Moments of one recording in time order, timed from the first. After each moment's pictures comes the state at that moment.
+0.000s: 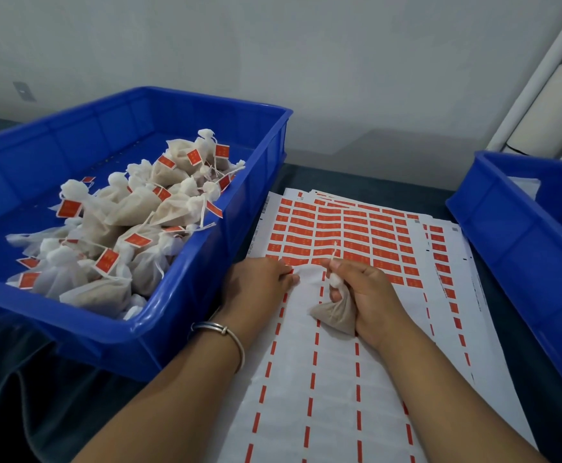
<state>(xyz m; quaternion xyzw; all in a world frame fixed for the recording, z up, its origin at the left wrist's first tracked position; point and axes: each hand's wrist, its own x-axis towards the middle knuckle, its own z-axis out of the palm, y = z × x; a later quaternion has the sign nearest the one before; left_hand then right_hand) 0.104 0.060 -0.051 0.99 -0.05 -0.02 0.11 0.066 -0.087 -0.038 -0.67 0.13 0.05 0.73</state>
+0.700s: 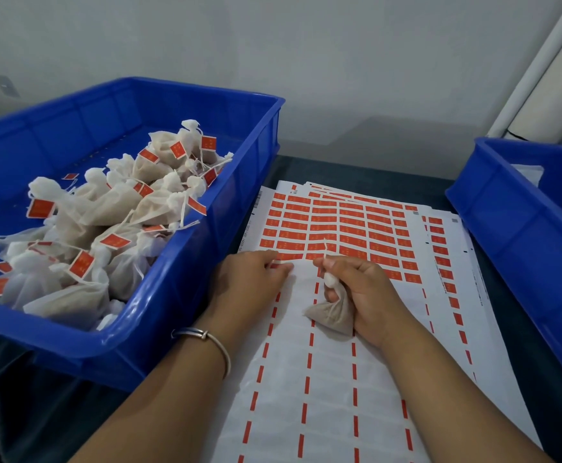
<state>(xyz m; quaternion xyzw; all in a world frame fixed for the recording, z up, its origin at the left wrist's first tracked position) 0.108 0.062 -0.063 0.96 0.04 0.00 0.28 0.070 -0.095 -0.039 -0.67 0.11 0.09 0.73</state>
